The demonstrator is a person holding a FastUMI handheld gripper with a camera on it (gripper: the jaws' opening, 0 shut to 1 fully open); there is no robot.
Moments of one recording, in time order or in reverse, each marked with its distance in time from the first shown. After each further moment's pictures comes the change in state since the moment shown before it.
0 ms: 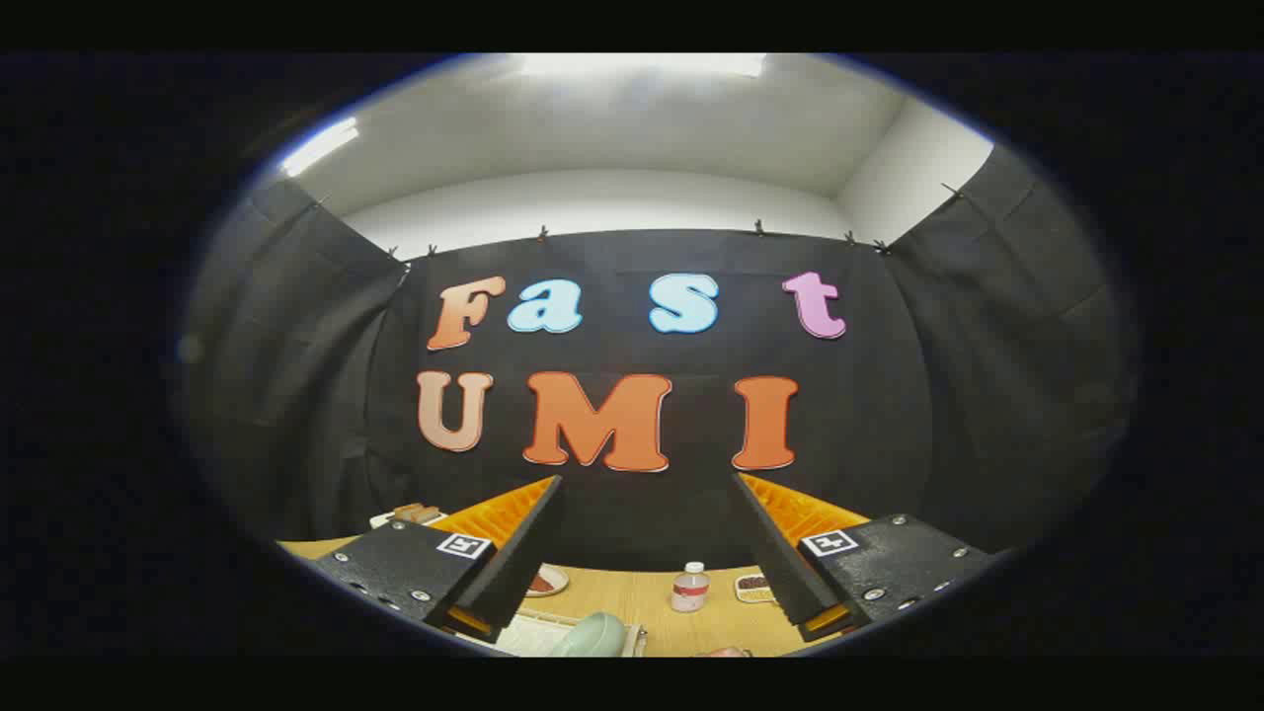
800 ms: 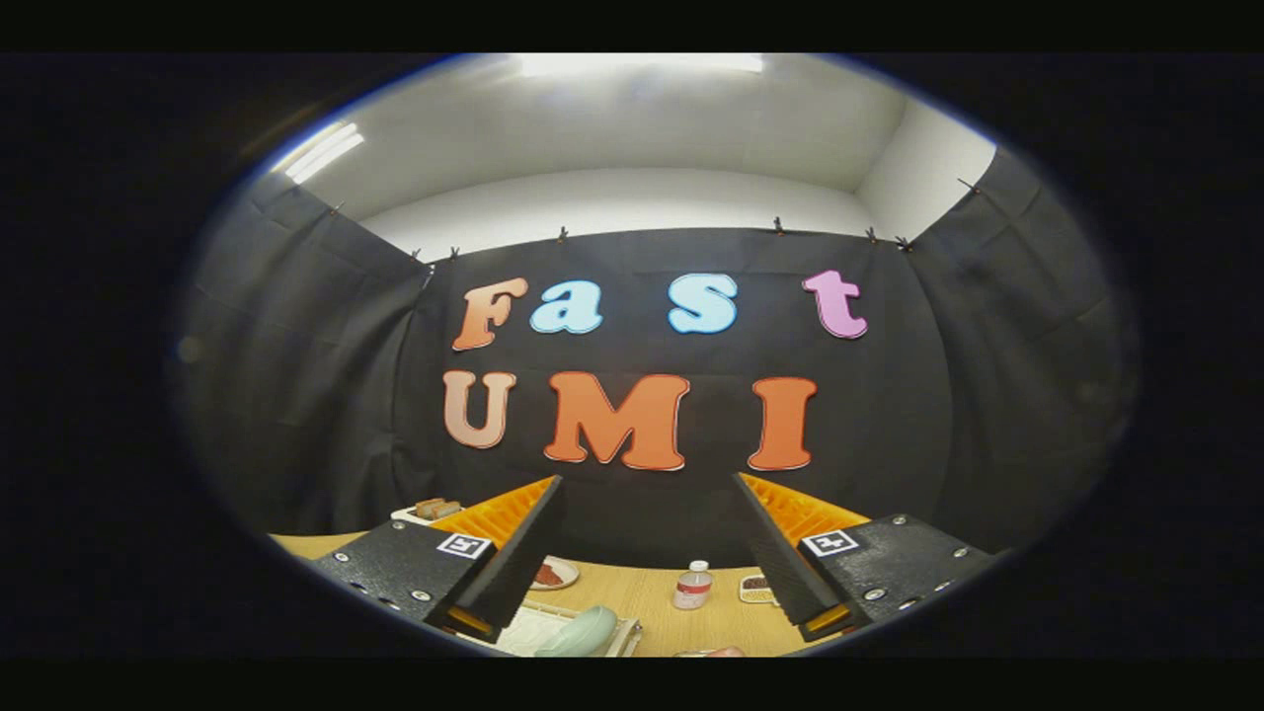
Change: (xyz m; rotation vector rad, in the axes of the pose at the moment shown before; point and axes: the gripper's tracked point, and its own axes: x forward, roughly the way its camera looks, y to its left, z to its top) arm -0.011 -0.017 0.011 -0.004 0.019 0.064
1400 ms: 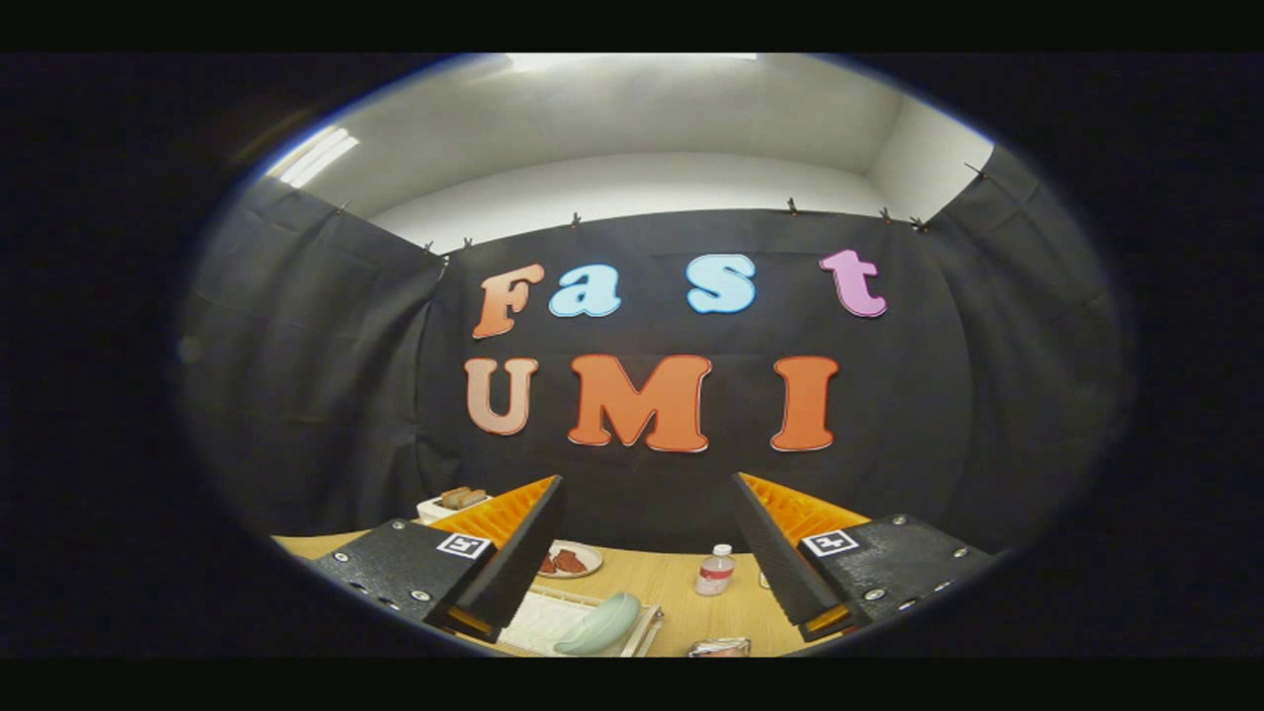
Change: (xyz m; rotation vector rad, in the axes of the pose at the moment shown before) arm -0.006 0.015 -0.018 0.030 0.084 0.066
